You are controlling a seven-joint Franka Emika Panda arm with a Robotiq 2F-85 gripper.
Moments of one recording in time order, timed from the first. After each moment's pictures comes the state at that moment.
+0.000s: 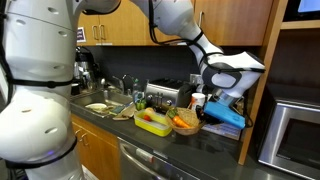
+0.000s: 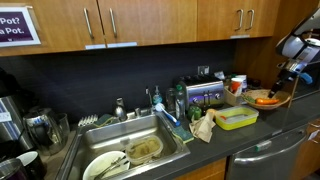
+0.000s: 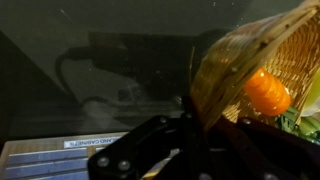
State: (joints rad) arm -0.40 0.23 -0.29 -2.10 0.58 2.10 -1.30
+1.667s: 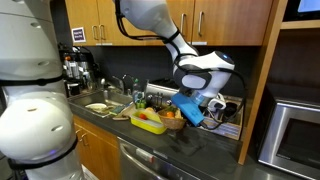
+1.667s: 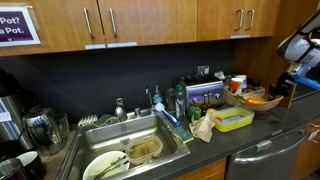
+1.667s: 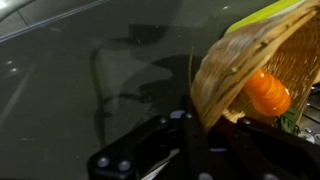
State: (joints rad) arm -0.33 0.00 -0.28 -2.42 0.58 2.29 -0.68
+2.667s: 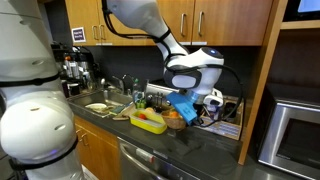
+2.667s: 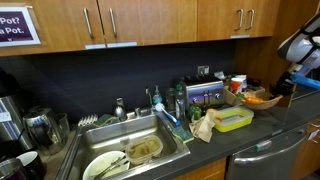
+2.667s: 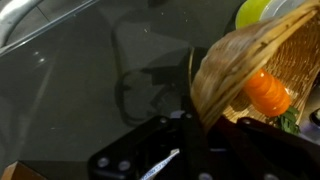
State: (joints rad) arm -0.30 -0.08 -0.28 -2.52 0.57 2.48 -0.55
